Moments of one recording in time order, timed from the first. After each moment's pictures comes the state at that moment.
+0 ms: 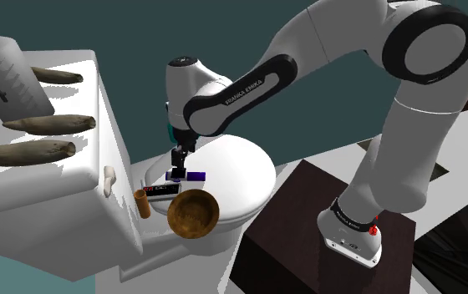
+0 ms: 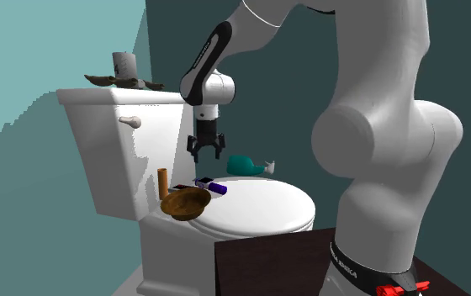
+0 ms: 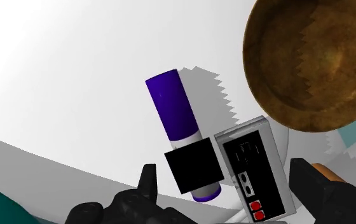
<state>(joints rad) 0.25 0.23 0.20 -2.08 -0.05 2.32 0.06</state>
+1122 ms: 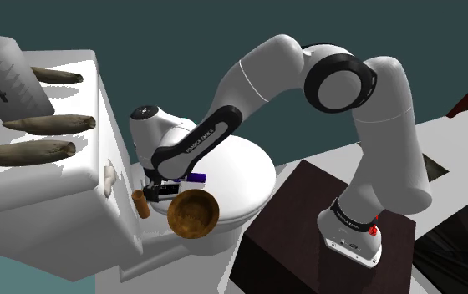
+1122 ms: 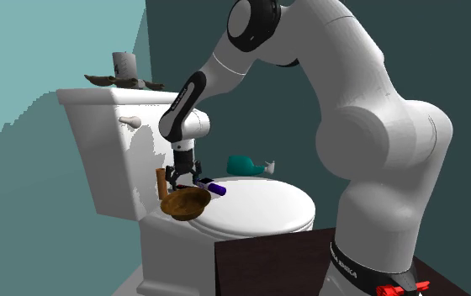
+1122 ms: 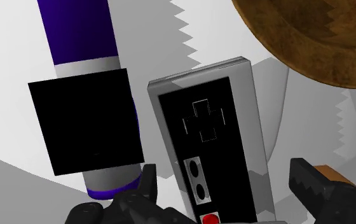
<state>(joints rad) 0.37 0.66 0.20 -1.76 -0.18 2.40 0.10</state>
